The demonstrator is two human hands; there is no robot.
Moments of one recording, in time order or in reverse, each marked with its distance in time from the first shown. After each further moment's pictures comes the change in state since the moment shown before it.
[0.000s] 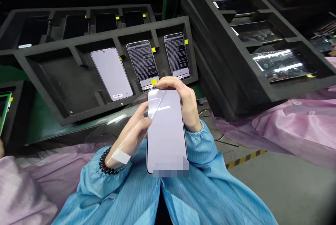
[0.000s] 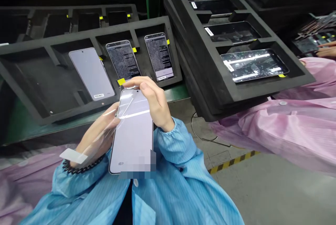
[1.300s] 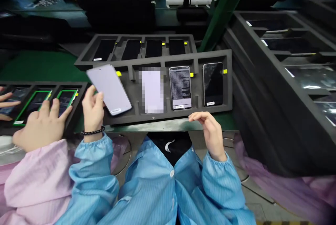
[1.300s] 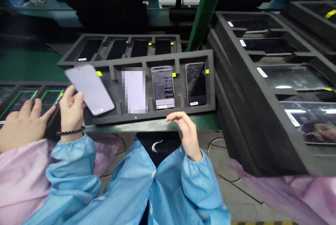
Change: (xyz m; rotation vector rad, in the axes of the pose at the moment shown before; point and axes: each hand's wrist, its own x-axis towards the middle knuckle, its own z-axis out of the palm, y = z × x) left_hand 0.016 0.050 -0.205 0.447 0.880 0.582; right_hand -0.008 0.054 -0.012 -0.037 -0.062 0.089
